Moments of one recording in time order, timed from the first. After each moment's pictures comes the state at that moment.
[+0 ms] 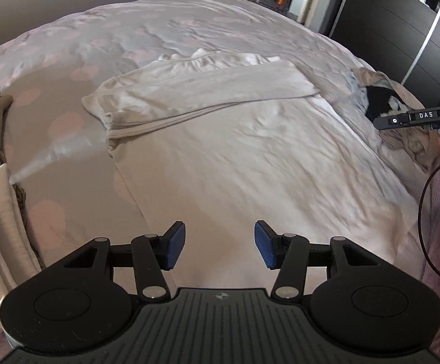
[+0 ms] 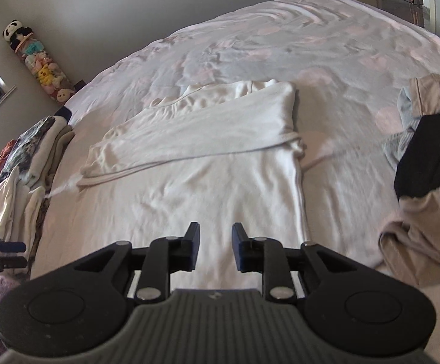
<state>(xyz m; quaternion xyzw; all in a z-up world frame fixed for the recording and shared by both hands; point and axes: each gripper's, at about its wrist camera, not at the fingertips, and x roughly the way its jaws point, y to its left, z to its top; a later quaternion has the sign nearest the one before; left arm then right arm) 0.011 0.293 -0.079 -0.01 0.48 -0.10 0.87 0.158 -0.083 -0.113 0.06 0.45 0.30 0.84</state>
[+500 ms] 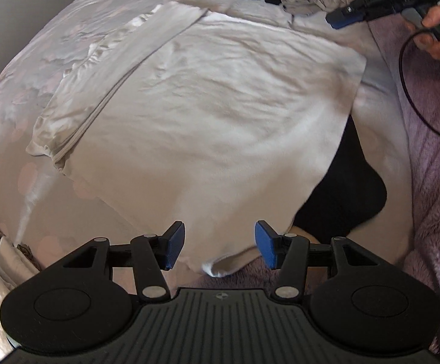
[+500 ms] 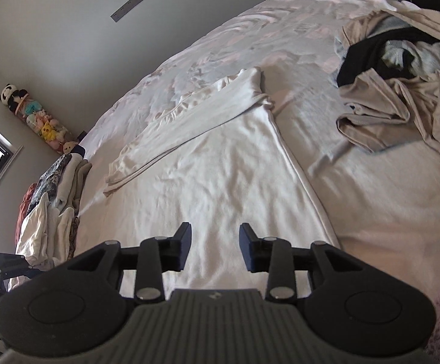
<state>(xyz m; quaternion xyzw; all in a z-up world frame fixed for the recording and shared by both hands) -0.043 0.213 -0.088 0.25 0.53 -0.22 0.78 0.051 -0.156 -0.133 0.20 0.42 0.26 0.85</state>
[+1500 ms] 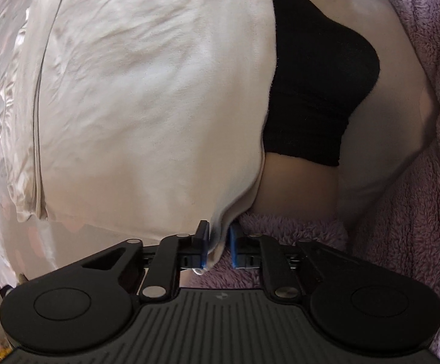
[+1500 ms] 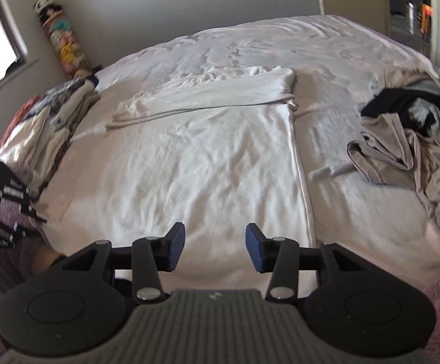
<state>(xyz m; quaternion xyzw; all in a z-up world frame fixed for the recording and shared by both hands) -0.057 0.155 -0.151 0.50 0.58 -0.25 0.60 0.016 -0.134 -0.120 -0.04 0.40 0.33 0.86</state>
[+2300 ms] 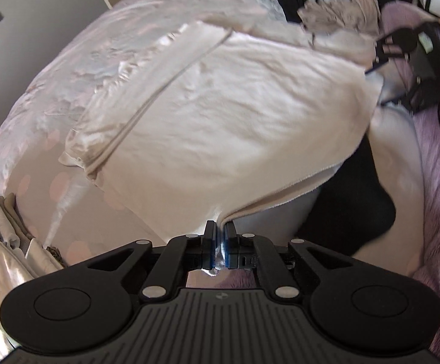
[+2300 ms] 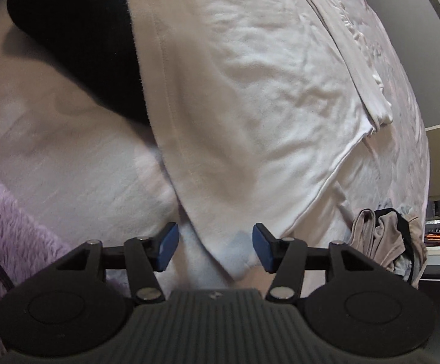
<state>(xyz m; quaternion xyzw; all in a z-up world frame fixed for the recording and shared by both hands) -0.048 0.212 -0.055 0.24 0.48 -0.16 0.83 -0.026 -0.093 -0.205 -0.57 0.33 0.37 0.66</state>
